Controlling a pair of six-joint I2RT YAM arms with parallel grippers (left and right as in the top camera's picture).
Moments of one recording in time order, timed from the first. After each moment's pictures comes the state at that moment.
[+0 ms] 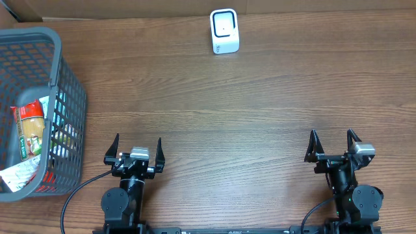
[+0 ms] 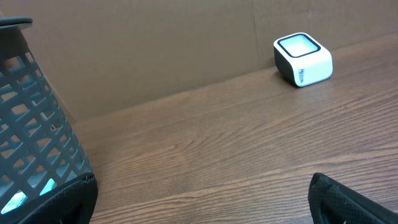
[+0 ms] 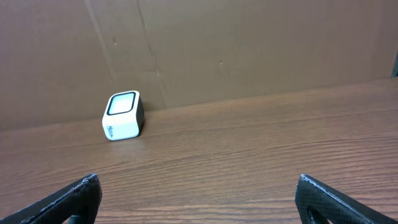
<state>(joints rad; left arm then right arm) 0.03 0.02 0.01 -0.08 0.04 0.27 -0.01 0.01 0.02 -0.03 -0.07 0.17</state>
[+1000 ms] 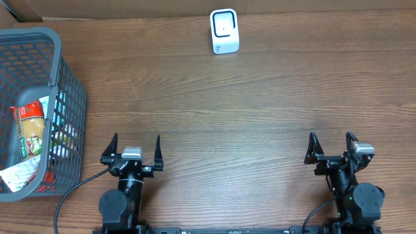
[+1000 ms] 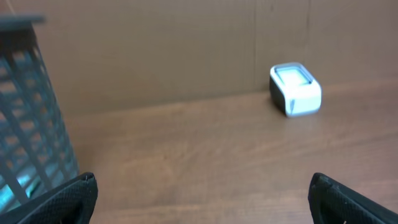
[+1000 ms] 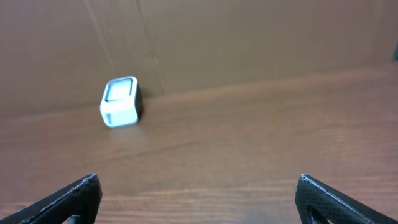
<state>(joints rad) 0.03 0.02 0.05 -0.06 0.05 0.11 -0.01 0.02 0.08 -0.15 -0.08 0.17</state>
